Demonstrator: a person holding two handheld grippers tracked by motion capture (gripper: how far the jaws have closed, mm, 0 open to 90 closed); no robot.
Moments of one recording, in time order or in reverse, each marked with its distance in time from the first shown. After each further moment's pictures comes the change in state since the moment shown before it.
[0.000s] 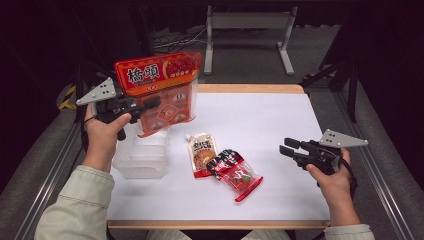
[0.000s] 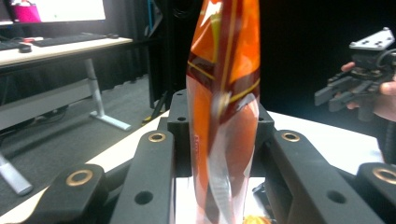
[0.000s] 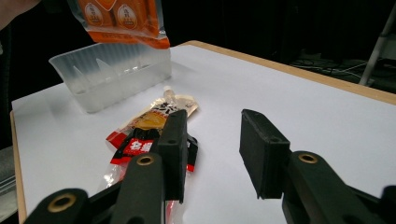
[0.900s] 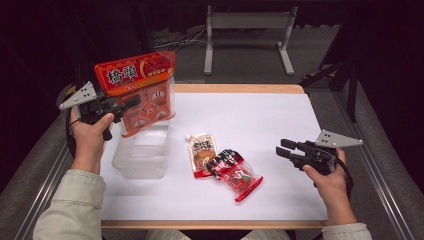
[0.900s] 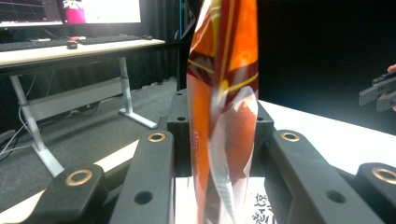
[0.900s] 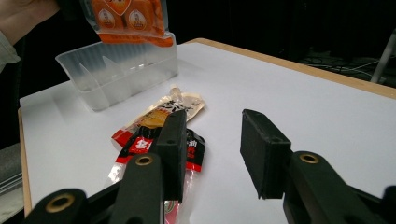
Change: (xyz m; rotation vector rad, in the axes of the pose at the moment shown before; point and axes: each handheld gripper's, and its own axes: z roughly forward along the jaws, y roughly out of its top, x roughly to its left) left arm 0.036 -0.034 -0.031 -0.033 0.100 -0.031; right arm 0.001 -0.003 0.008 0.007 0.031 0.001
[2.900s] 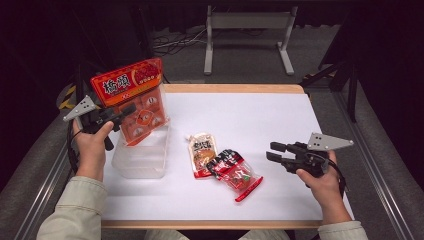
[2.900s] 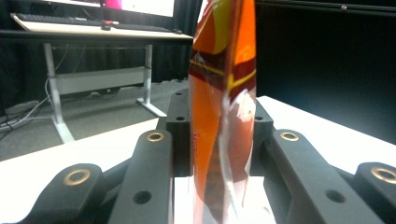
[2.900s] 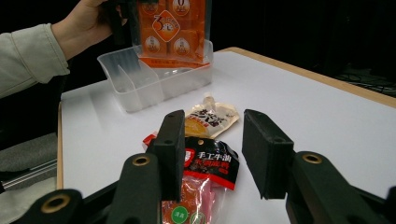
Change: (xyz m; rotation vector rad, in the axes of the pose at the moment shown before) left arm 0.013 -0.049 -0.007 -0.023 0.102 -0.135; right arm 0.014 0.003 0.014 -0.031 0.131 -0.065
